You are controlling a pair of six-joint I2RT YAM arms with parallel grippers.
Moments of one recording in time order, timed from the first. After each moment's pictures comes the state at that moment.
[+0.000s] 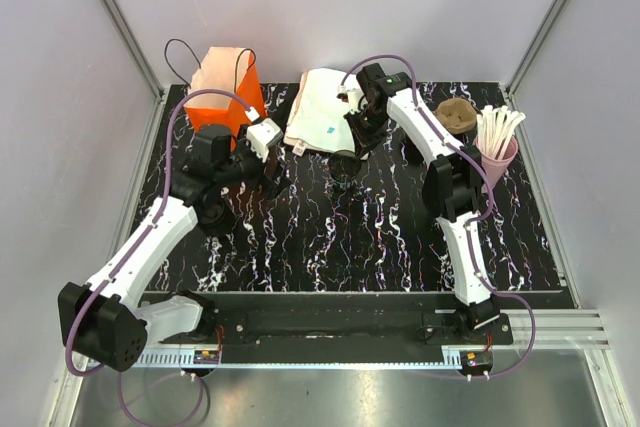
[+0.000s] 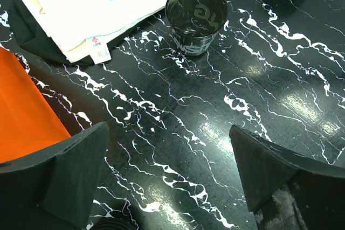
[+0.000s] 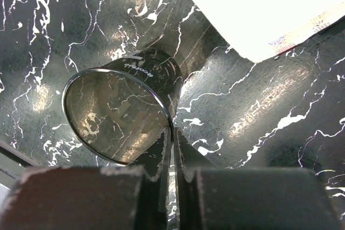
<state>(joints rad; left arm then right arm) -0.35 1.15 0.99 -0.37 0.44 0.26 0.42 2.37 2.33 -1.22 -0.29 -0.08</state>
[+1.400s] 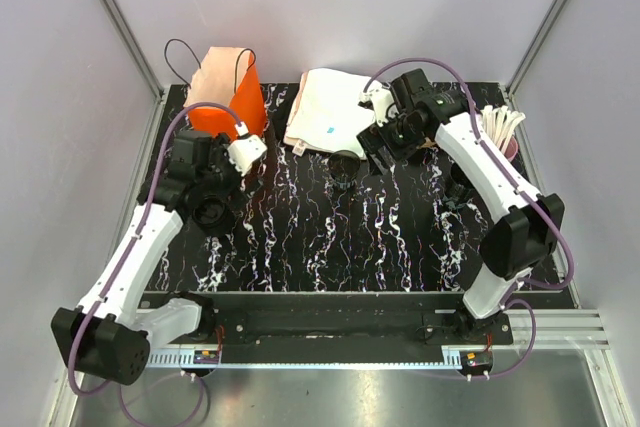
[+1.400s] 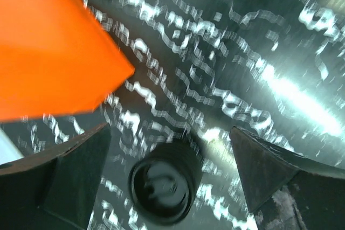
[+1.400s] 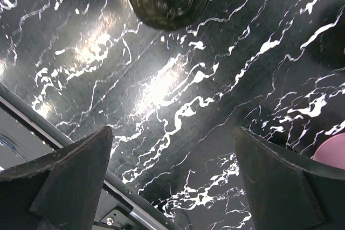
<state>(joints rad) -0.26 1.08 1.03 -0.66 0.27 0.58 0.43 1.72 1.76 -1.10 -0.25 -0.26</state>
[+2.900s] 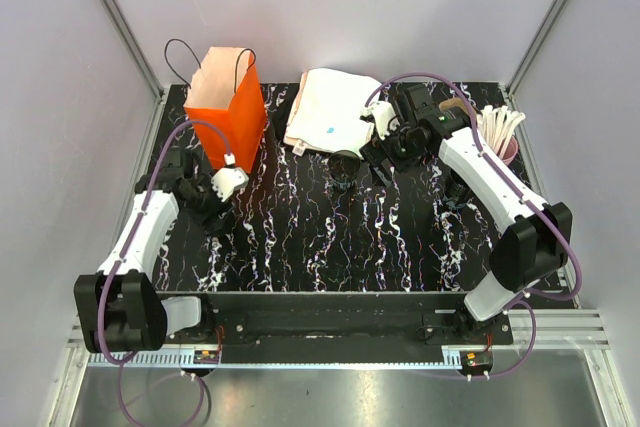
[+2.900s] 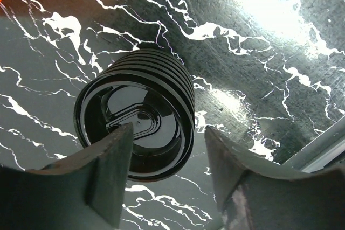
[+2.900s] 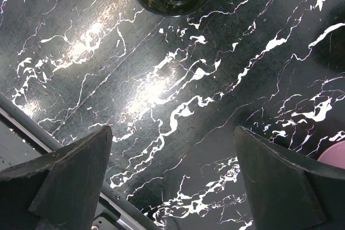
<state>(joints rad) 0.04 1.21 0.90 -0.89 0.35 0.92 0.43 1.62 1.54 -0.96 -0.25 -0.31</state>
